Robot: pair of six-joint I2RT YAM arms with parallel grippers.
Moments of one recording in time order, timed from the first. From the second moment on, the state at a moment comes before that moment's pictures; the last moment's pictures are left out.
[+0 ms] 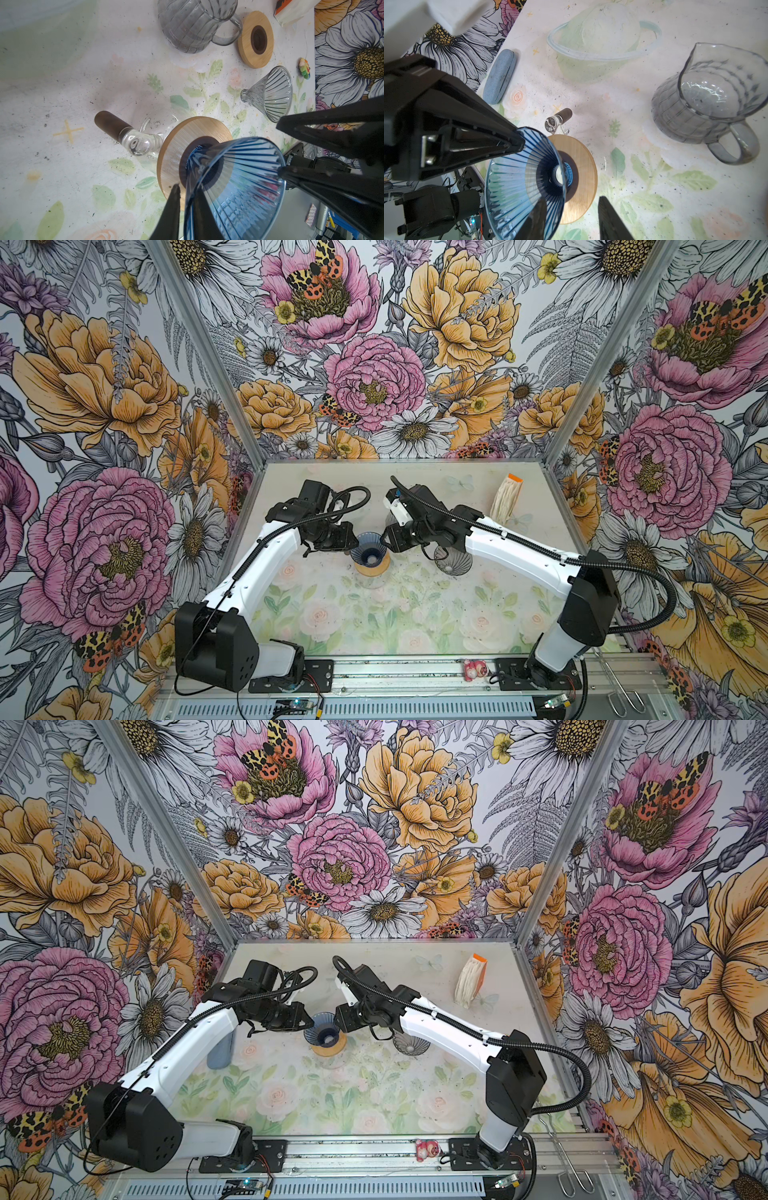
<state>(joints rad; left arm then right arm) -0.25 1.35 1.17 -0.97 0.46 -0.17 0.85 1.69 1.46 -0.63 -0.20 0.40</state>
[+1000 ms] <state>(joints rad) -0.27 1.39 1.17 -0.96 0.46 -0.19 0.85 1.73 1.48 -0.62 -0.21 0.42</state>
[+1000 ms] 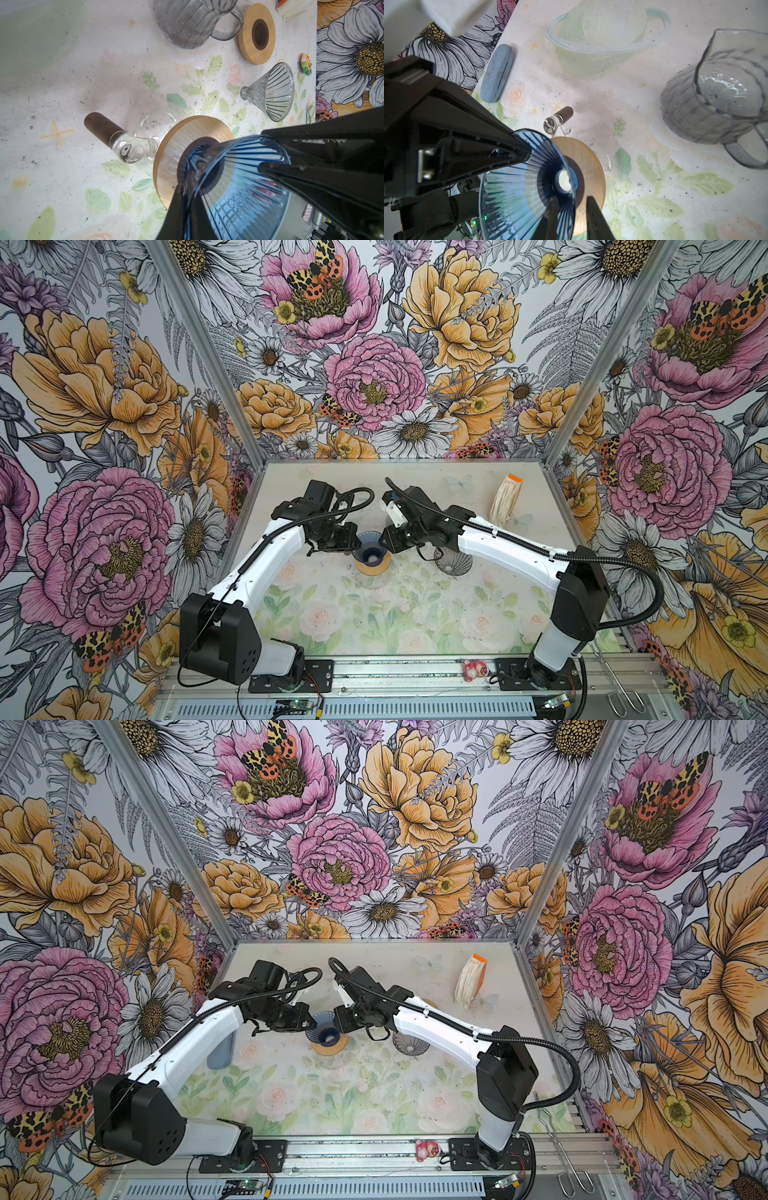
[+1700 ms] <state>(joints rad) -0.28 1.41 1.20 -0.97 0.46 -0.19 0.83 1.73 1.46 -0.59 -0.22 0.44</state>
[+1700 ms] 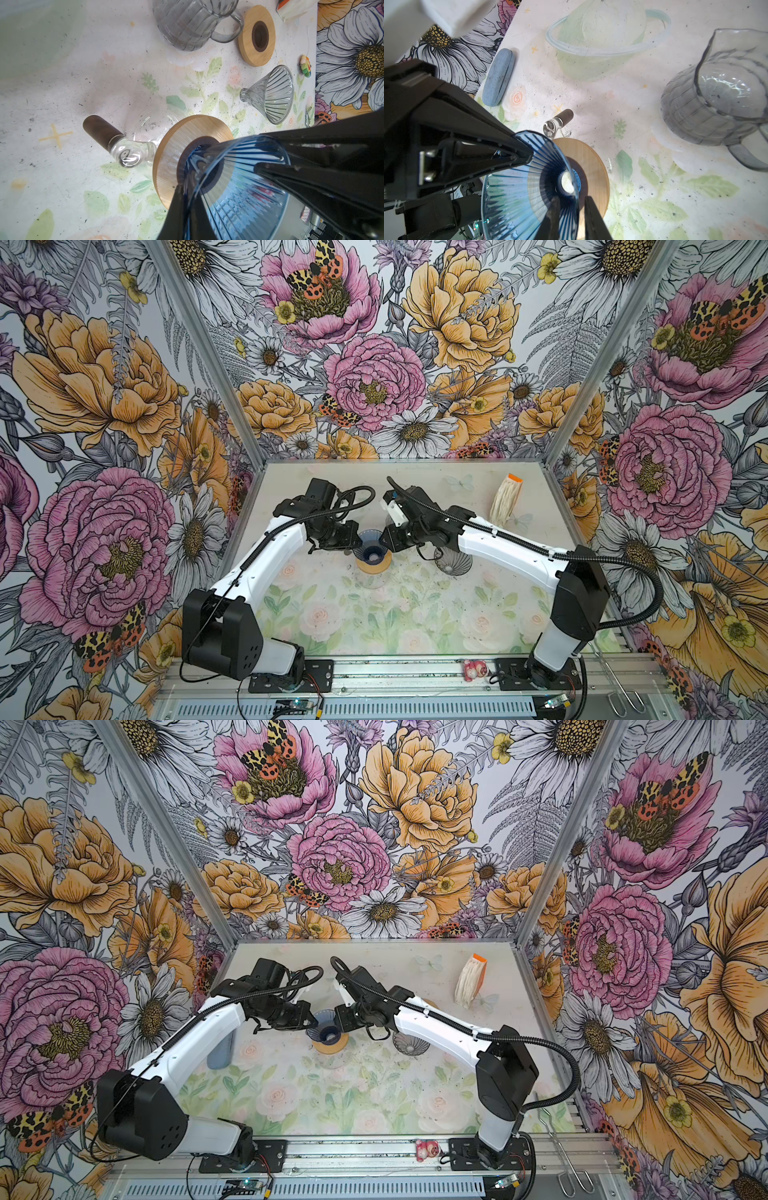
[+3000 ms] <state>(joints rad) -0.32 1.44 1.22 -0.97 0.42 -0.19 0.81 1.70 1.34 -0.46 -0.28 0.46</state>
